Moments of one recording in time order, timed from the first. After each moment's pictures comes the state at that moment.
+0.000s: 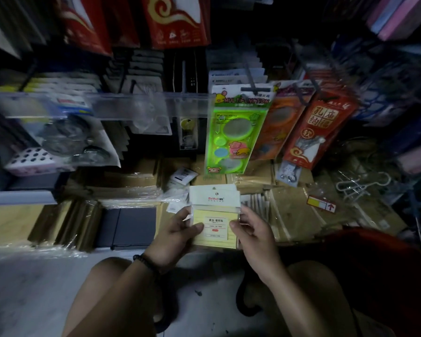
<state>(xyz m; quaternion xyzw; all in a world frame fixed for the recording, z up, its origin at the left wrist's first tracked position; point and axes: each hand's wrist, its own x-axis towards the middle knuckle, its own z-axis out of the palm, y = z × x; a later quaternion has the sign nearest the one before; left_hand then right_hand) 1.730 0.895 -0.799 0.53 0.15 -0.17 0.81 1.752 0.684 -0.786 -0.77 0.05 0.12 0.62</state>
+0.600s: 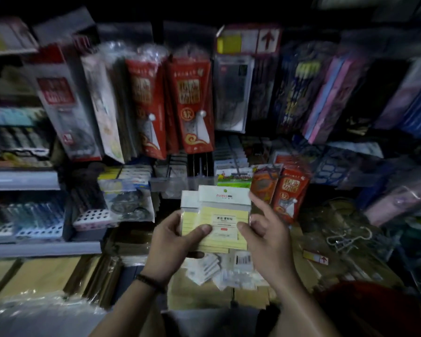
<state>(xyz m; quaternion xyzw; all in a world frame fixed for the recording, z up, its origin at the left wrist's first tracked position) 1.687 0.899 -0.589 0.69 0.11 0.09 0.71 1.727 0.693 -0.593 -0.73 -0.12 -0.07 0.67</state>
